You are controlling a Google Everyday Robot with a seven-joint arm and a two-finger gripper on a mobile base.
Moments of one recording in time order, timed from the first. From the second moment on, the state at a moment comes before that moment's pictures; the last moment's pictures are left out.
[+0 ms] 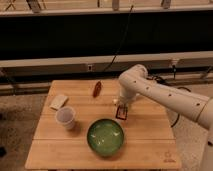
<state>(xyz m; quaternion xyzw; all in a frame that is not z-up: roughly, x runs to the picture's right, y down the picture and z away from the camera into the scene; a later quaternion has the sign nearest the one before) 0.091 0.088 0.803 -0.20 -0.21 -0.57 0.77</state>
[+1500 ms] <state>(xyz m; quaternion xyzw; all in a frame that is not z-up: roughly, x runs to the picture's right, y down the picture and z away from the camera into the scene) -0.152 0.069 0.692 0.01 -0.33 -0.71 0.63</state>
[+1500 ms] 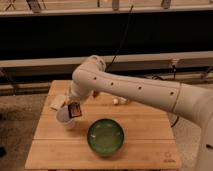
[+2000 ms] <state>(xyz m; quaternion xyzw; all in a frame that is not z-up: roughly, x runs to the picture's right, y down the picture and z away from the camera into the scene) -0.188 0.087 0.706 0.02 -0.36 -0.72 0.59</state>
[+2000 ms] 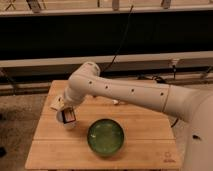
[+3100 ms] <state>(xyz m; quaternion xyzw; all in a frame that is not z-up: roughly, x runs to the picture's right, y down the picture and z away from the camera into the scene) -0.198 0.083 0.727 -0.01 -0.34 -0.75 0.57</state>
